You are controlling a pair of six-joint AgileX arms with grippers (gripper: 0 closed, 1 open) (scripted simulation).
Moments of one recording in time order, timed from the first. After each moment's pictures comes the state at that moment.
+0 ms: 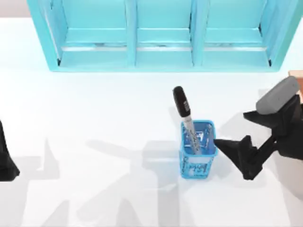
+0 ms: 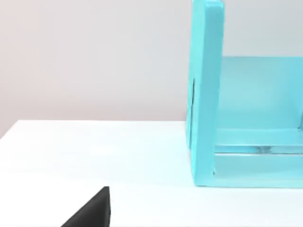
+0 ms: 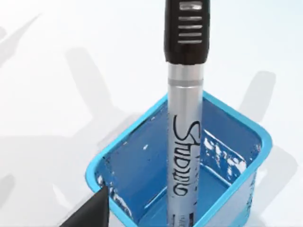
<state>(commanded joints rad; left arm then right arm) 0.00 0.00 0.00 0.00 0.00 0.00 0.38 1.21 0.49 0.12 -0.45 -0.08</state>
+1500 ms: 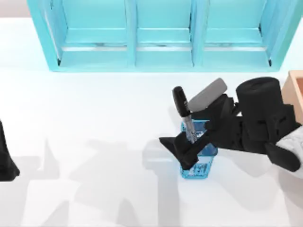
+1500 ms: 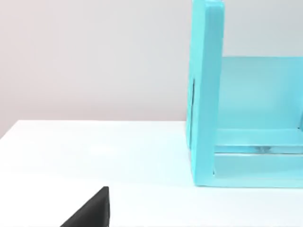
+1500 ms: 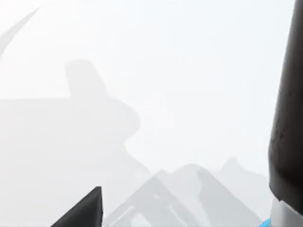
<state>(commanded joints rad) 0.00 0.00 0.00 0.00 0.00 0.00 0.56 1.76 0.68 0.48 -0.35 0.02</state>
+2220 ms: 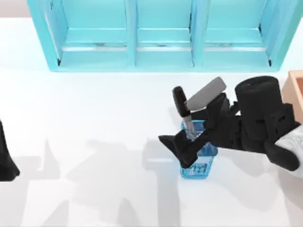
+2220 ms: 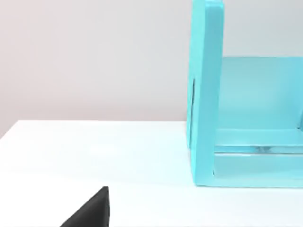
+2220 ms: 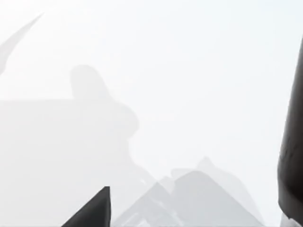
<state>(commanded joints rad) 0.00 0.00 0.00 0.00 0.00 0.00 0.56 1.76 0.68 0.48 -0.35 0.02</state>
